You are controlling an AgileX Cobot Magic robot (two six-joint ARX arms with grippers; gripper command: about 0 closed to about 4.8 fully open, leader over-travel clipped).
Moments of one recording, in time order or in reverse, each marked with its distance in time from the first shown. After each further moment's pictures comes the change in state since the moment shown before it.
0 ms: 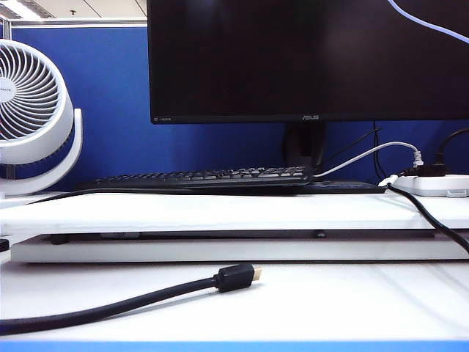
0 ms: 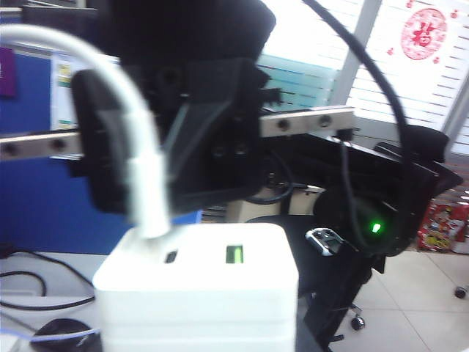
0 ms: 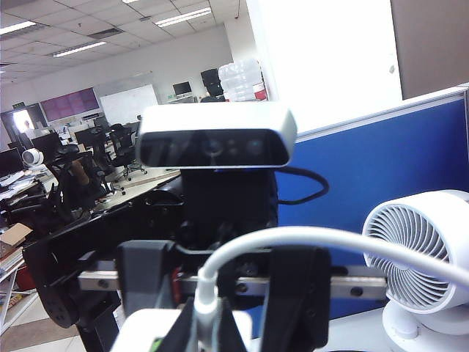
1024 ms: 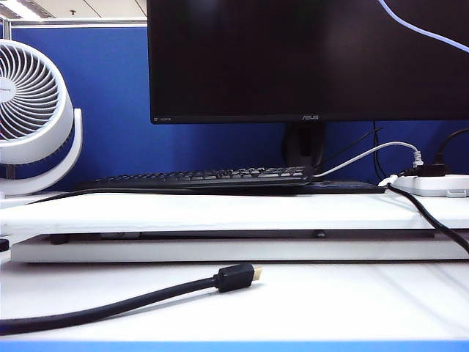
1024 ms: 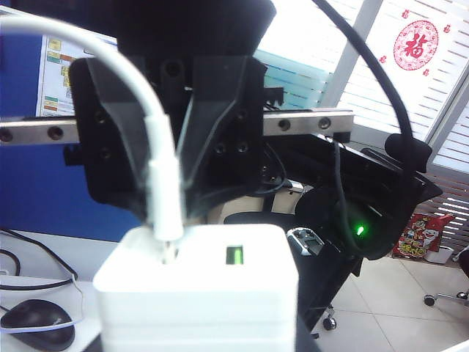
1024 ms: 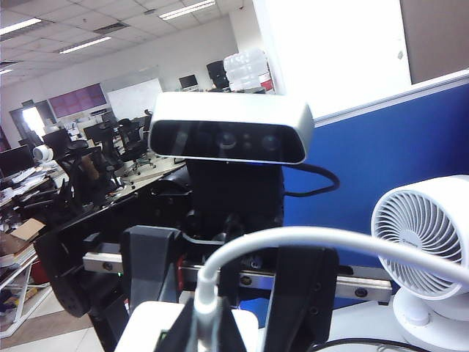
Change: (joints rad) left arm -0.005 0.000 -0.002 -0.019 0.005 -0.073; right arm -0.004 -0.001 0.001 -0.064 -0.052 -0.027
